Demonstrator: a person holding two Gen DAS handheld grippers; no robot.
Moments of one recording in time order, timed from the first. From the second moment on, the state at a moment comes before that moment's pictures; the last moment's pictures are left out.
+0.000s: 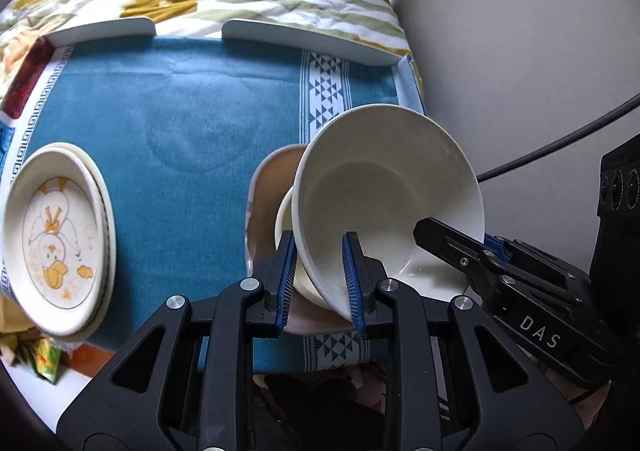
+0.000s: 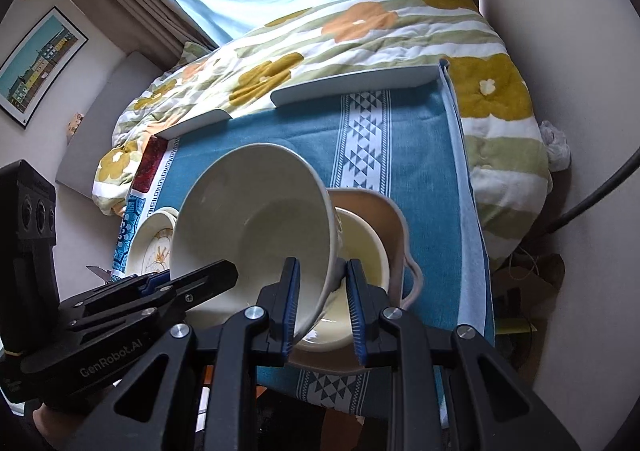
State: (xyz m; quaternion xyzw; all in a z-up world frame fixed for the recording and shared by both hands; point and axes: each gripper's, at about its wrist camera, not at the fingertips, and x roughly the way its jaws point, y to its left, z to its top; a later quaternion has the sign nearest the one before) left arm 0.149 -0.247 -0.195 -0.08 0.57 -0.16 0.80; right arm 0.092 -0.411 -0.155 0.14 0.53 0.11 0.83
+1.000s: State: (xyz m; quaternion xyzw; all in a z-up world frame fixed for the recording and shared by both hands) left arm 0.154 -0.282 -0.226 0.05 0.58 -0.10 0.81; right arm 0.086 -0.419 -0.192 0.14 0.56 0.11 0.81
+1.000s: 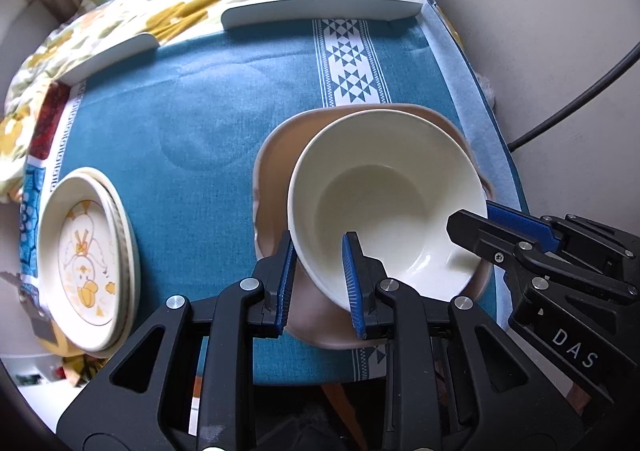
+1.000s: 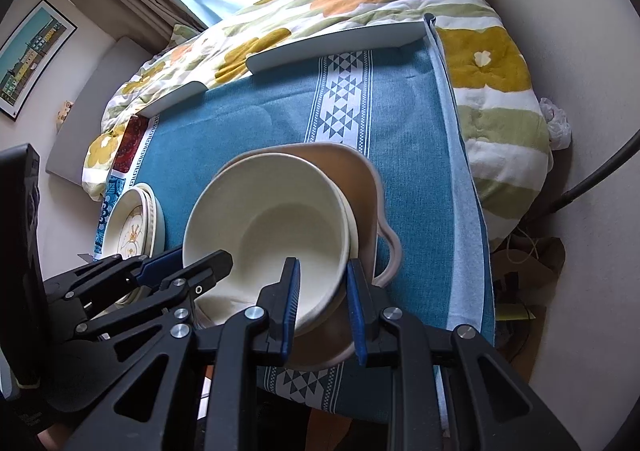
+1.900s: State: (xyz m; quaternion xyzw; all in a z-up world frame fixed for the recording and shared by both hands) left arm 0.140 -0.211 -0.157 0.11 0.52 -0.12 0.84; right arm 0.057 -0.454 -0.105 0.04 0.48 0.11 0.87
